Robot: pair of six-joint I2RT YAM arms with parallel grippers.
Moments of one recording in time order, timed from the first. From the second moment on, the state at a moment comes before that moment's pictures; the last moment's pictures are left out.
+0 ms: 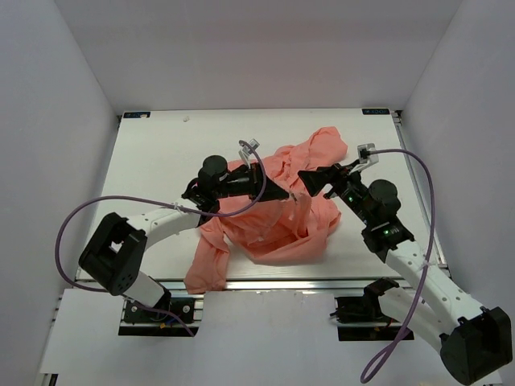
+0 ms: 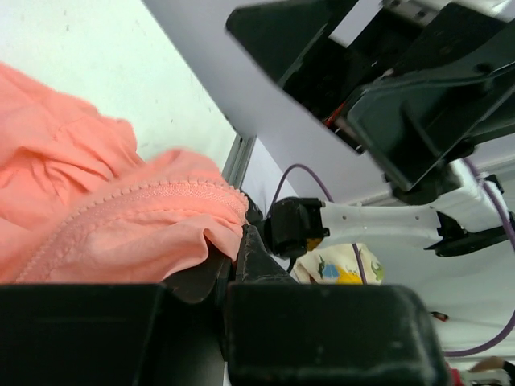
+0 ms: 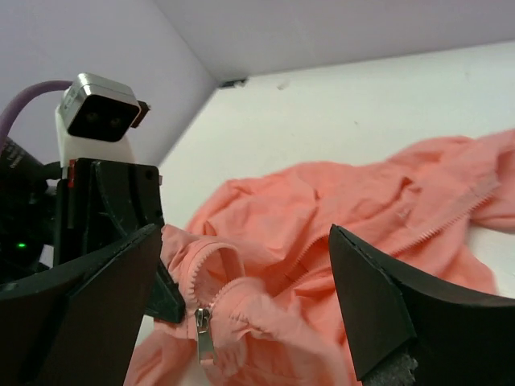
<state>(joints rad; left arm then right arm) -0.64 1.50 0.85 0.60 0.74 -0.92 0.45 0.85 0.56 0.37 -0.20 0.55</state>
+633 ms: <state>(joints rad) -0.63 1.60 0.85 0.52 0.77 -0.95 0.50 0.74 0.68 -0.32 -0.27 0.33</state>
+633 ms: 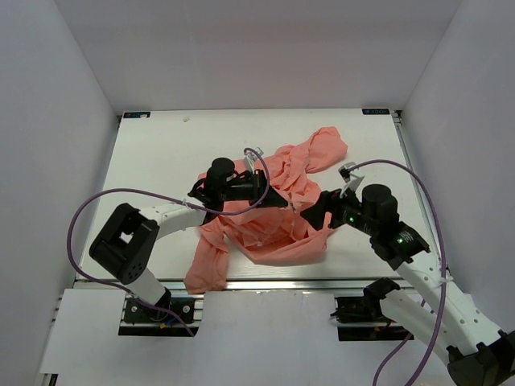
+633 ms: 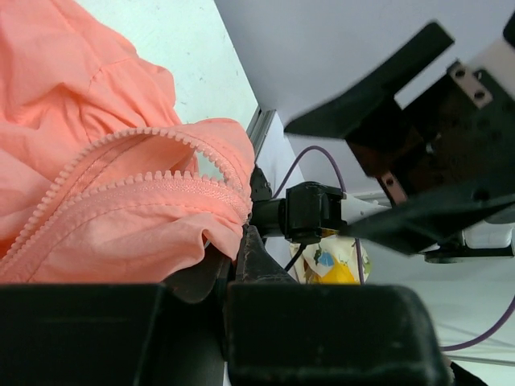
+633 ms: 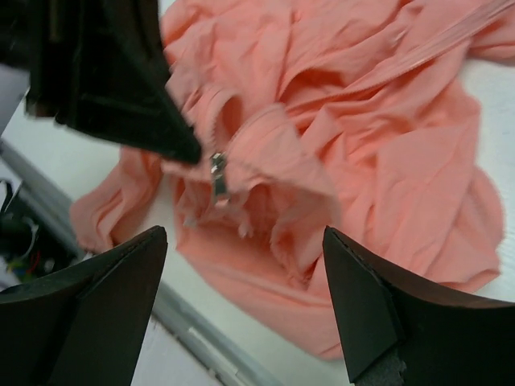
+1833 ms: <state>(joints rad) -0.63 1.60 0.86 0.50 0.76 -0.95 0.68 0.89 0.41 0.13 -0.15 0.47</state>
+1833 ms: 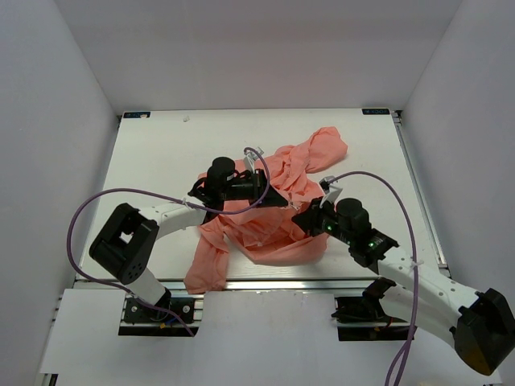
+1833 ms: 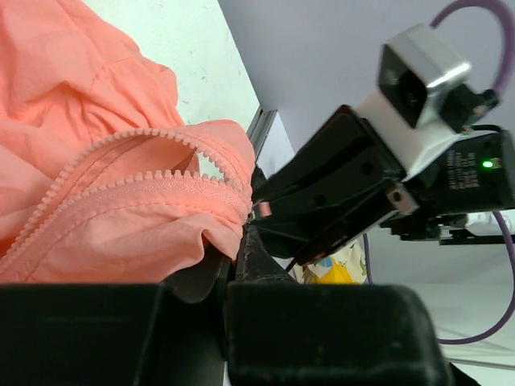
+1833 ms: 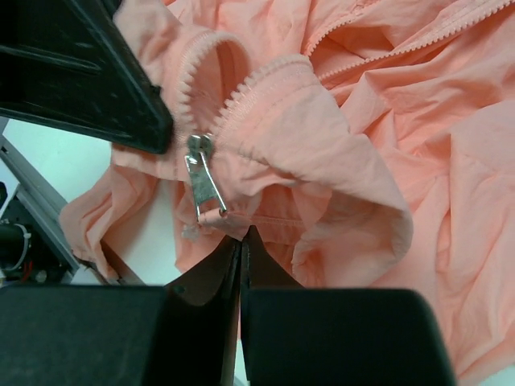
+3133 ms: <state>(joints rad) -0.68 1.52 0.92 0.11 0.66 -0.67 0.69 1.18 0.89 -0.26 0.02 0.39</state>
